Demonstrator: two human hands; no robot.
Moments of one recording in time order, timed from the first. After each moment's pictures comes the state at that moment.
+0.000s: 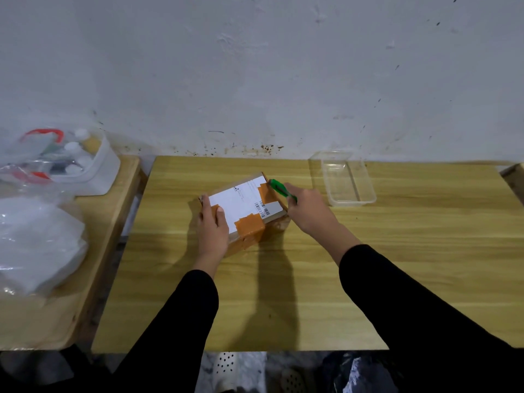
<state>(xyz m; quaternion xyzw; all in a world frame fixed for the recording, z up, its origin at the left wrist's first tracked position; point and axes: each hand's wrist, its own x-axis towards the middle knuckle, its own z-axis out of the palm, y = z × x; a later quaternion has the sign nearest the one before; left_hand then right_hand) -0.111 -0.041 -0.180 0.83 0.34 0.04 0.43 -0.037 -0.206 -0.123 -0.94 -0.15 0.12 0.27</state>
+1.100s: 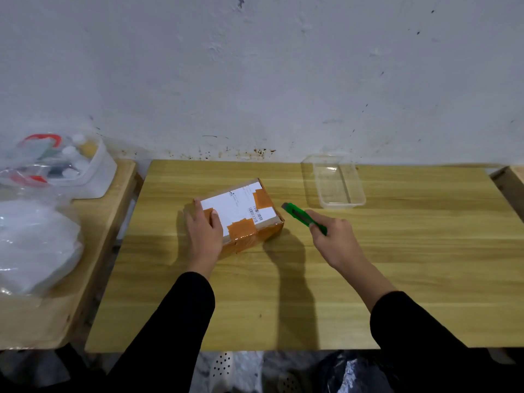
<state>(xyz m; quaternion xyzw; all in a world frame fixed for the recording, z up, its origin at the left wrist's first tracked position) -0.112 -0.050 -0.171 0.86 0.36 0.05 0.36 -0.077 -0.277 -0.129 -0.92 -0.07 0.10 0.38</state>
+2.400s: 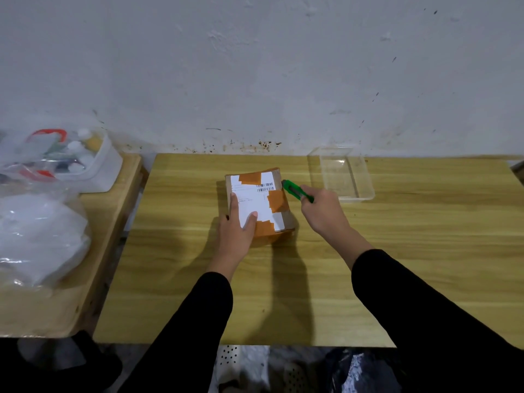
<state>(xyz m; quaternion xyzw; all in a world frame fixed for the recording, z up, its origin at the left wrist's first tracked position) -0.102 -0.085 -0.193 0.87 0.30 -0.05 0.39 -0.035 -0.243 -0.131 -0.91 -0.05 0.13 0.39</state>
